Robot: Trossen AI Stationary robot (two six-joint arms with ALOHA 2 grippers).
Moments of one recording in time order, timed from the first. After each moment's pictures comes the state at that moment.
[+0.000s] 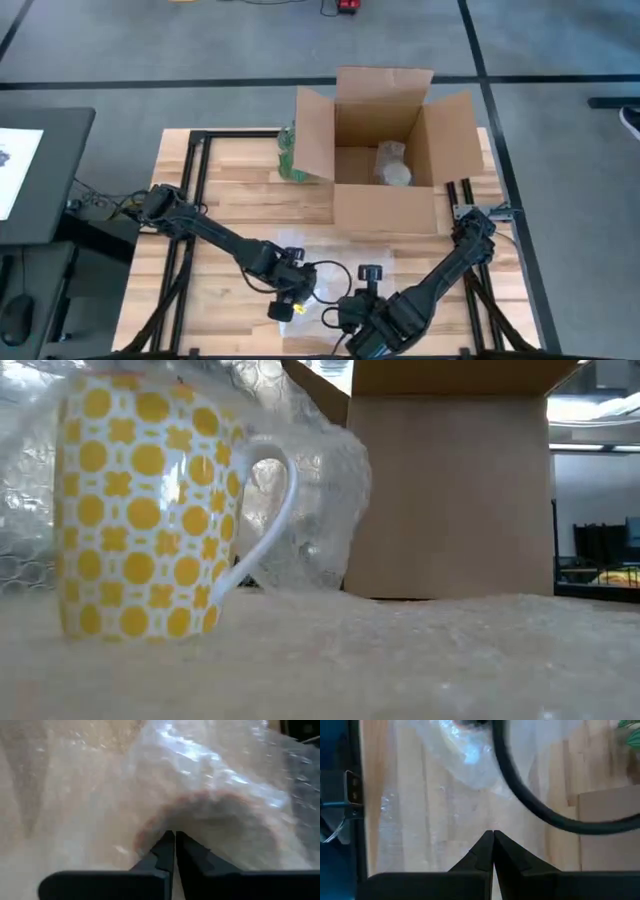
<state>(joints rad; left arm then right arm) -0.46 1.84 1.46 -0.83 -0.01 -0.28 0.69 2.21 2.33 -1.53 0.50 0.67</state>
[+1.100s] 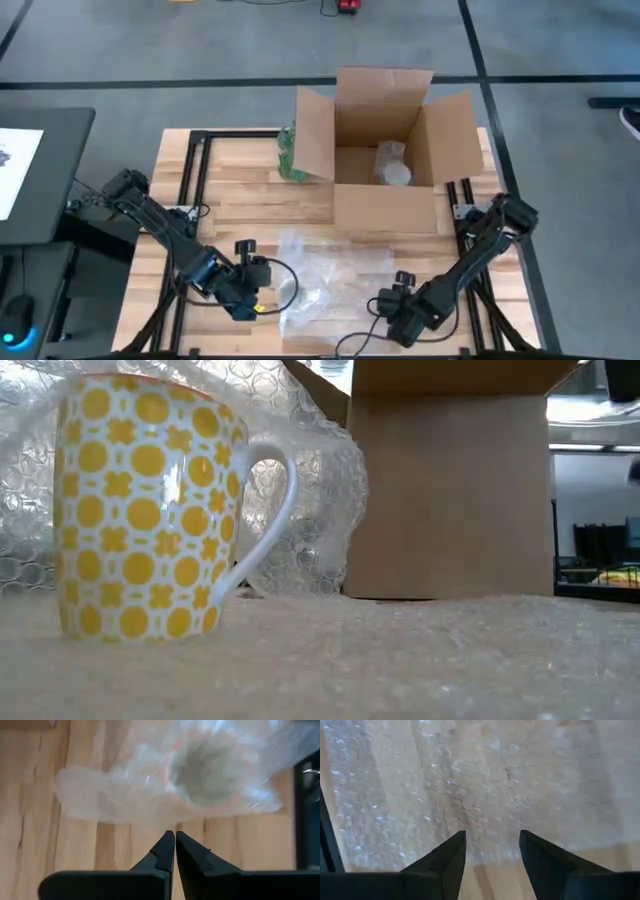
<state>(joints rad) -0.71 1.52 1.28 -1.04 -0.39 -0.74 0.81 1.82 1.07 -0.55 0.26 1.05</state>
